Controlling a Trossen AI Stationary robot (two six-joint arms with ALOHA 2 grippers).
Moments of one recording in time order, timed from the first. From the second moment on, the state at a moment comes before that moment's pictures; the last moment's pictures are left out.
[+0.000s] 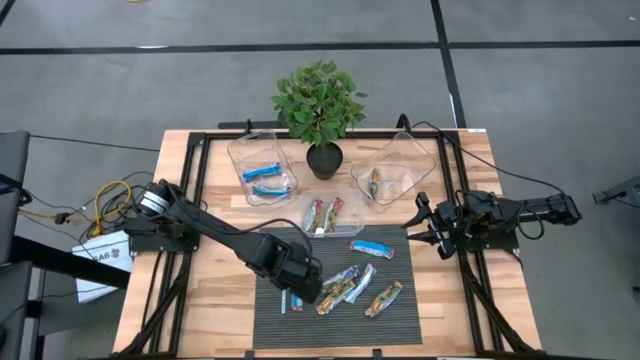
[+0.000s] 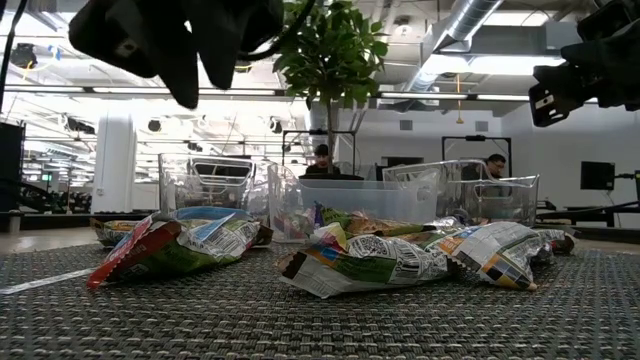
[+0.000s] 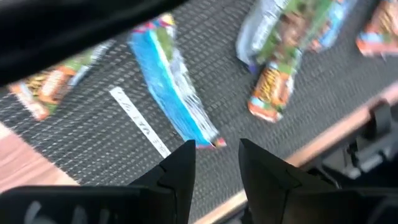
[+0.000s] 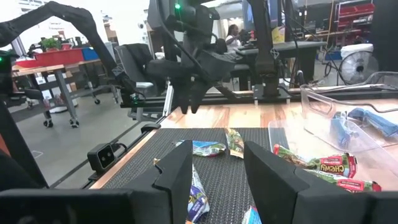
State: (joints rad) left arm -0.41 1.85 1.49 -0.86 0.07 -1.49; right arm 0.10 0.05 0.01 0.03 -0.21 0.09
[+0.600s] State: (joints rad) left arm -0.40 1.93 1.49 -0.91 -0.01 -1.48; right arm 0.10 0.05 0.01 0.04 -0.21 0.09
